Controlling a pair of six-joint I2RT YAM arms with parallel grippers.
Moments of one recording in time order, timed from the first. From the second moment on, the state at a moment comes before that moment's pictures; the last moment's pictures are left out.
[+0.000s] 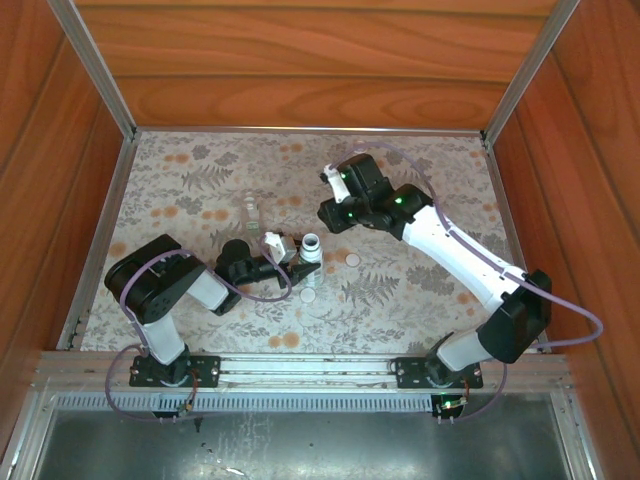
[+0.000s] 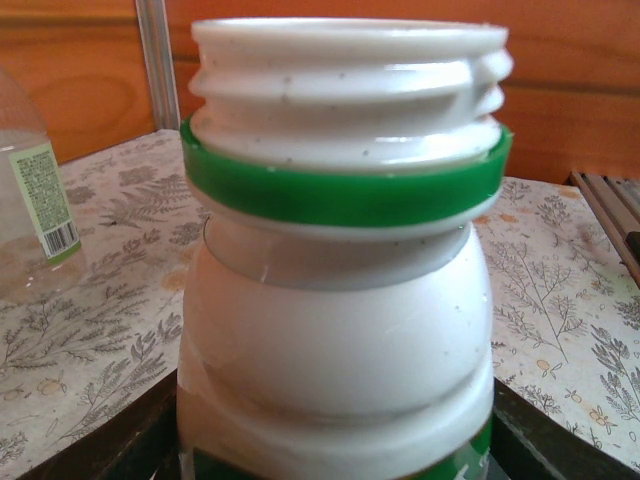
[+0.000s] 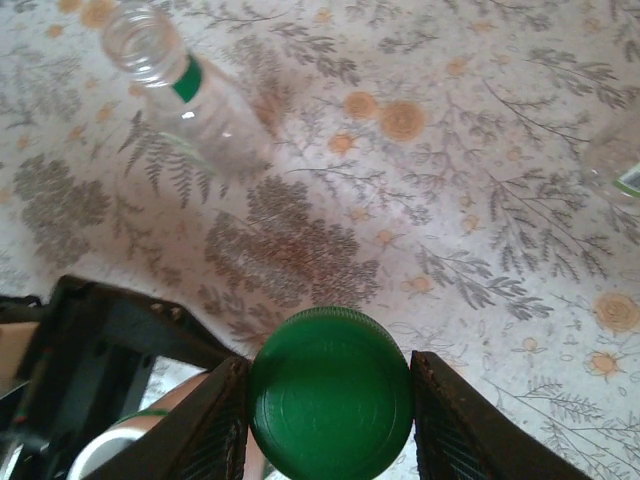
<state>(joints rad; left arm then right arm) -0.69 1.75 0.35 1.34 0.60 0.00 0.76 1.48 1.39 -0.77 -0.06 0.14</state>
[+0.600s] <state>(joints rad) -0.69 1.75 0.35 1.34 0.60 0.00 0.89 1.52 1.51 -0.95 -0.08 0.07</state>
